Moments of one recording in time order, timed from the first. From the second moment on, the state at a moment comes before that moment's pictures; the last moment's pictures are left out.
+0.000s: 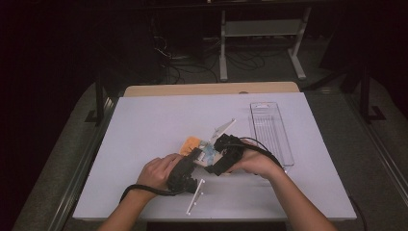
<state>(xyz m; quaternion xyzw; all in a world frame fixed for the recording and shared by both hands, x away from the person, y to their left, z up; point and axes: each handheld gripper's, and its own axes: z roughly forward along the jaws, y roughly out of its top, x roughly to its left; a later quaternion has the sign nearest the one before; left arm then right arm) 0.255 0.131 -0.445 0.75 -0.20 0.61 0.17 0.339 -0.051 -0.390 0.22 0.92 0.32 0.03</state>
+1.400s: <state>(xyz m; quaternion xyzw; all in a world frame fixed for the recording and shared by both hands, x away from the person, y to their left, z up) 0.250 0.129 -0.440 0.76 -0.21 0.60 0.16 0.342 -0.056 -0.390 0.23 0.91 0.34 -0.01</state>
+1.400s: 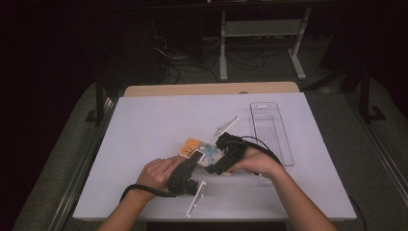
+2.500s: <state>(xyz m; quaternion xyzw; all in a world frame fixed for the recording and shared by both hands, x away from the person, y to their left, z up) 0.264 0.150 -0.431 0.79 -0.16 0.58 0.14 0.334 -0.100 -0.374 0.26 0.88 0.39 0.01</state>
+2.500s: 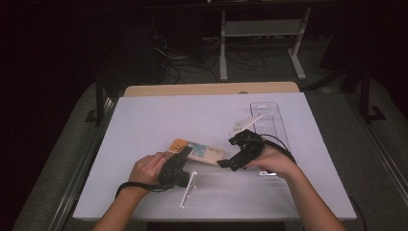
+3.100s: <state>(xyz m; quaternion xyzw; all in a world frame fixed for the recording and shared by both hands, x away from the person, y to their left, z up) 0.275 0.164 -0.426 0.81 -0.09 0.55 0.18 0.331 -0.116 -0.389 0.27 0.88 0.39 0.04</state>
